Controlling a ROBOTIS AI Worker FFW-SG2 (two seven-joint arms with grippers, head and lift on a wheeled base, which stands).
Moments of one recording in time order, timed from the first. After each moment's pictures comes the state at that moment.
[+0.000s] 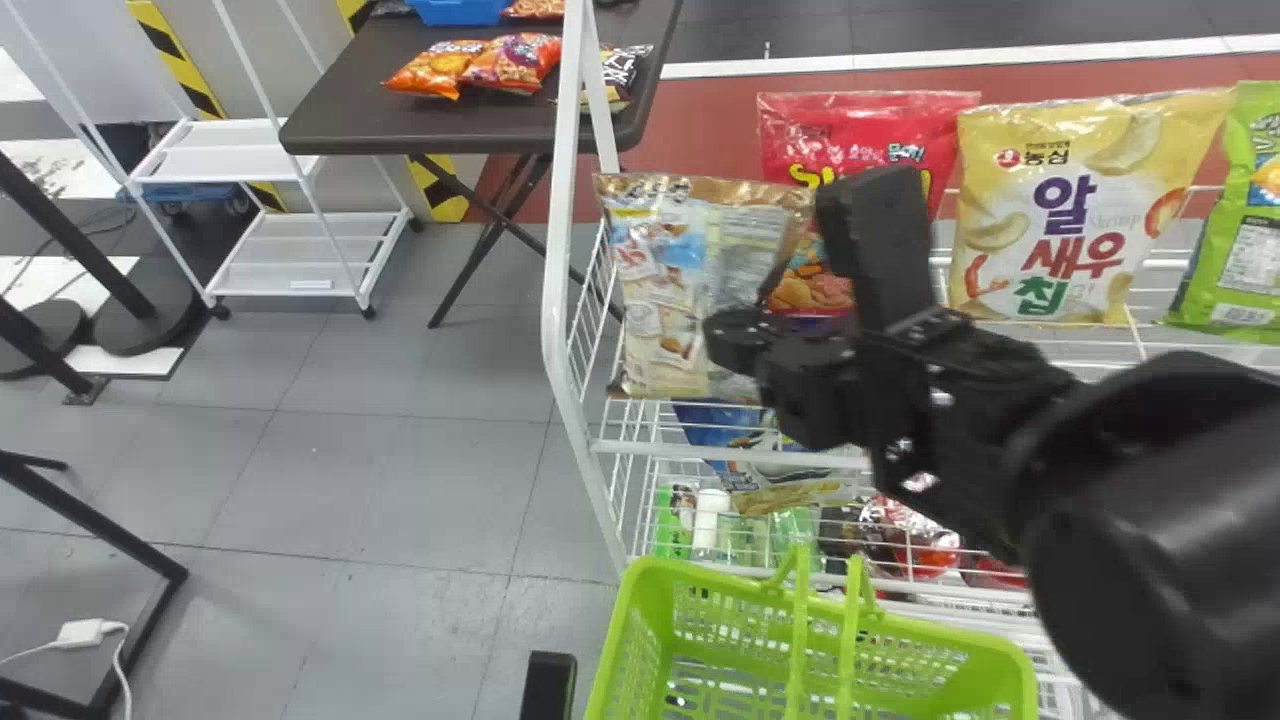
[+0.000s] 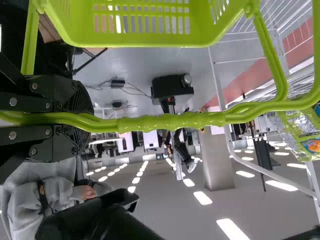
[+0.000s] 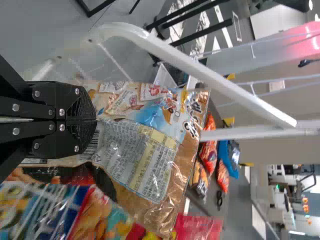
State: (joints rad) left arm 0.59 0.13 0.01 -2.03 0.53 1.25 -1.01; right arm 0.04 -0.06 0.38 -2.22 -0.14 1.09 0.15
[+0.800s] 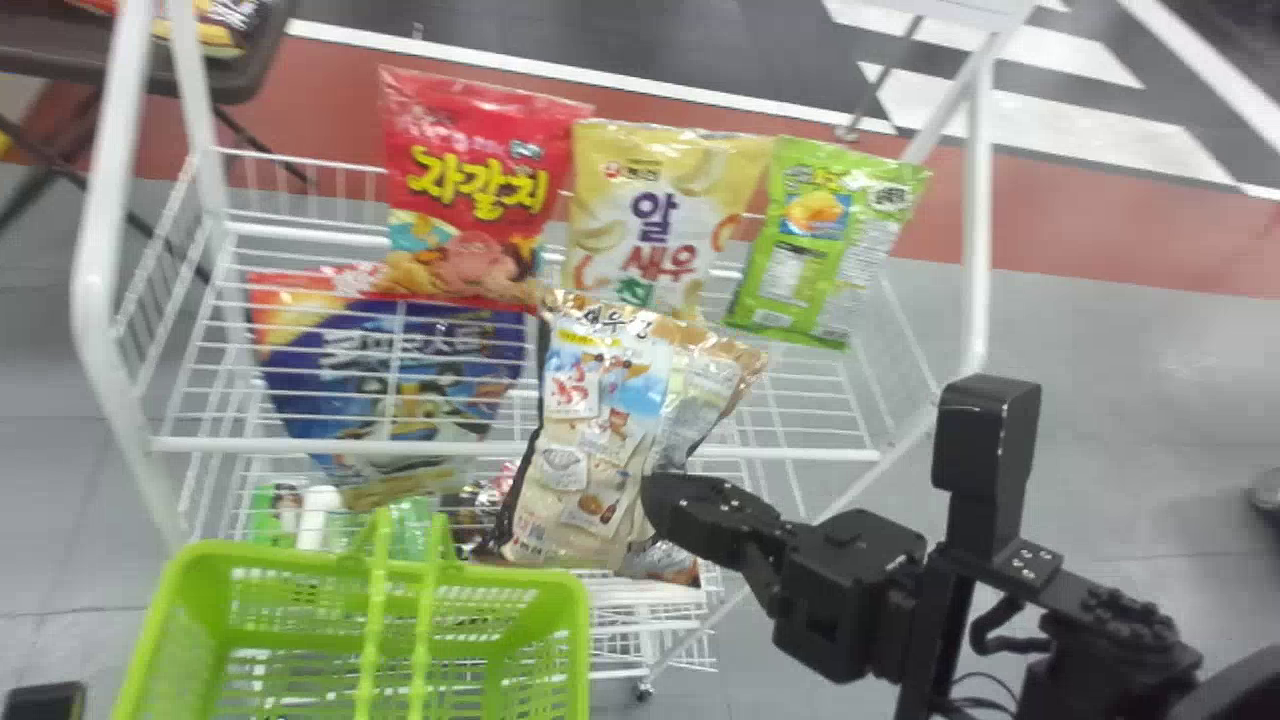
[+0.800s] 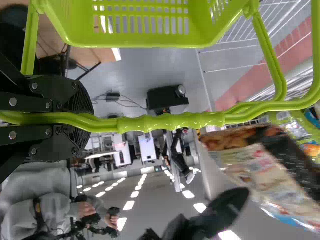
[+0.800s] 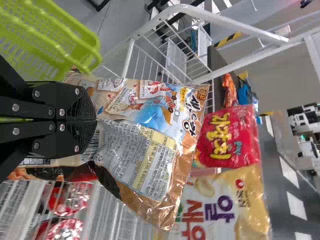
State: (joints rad) left arm 0.59 0.10 0.04 -2.07 0.52 1.24 -0.96; right arm 0.70 -0.19 -0.33 -2.77 -0.49 1.18 0.36
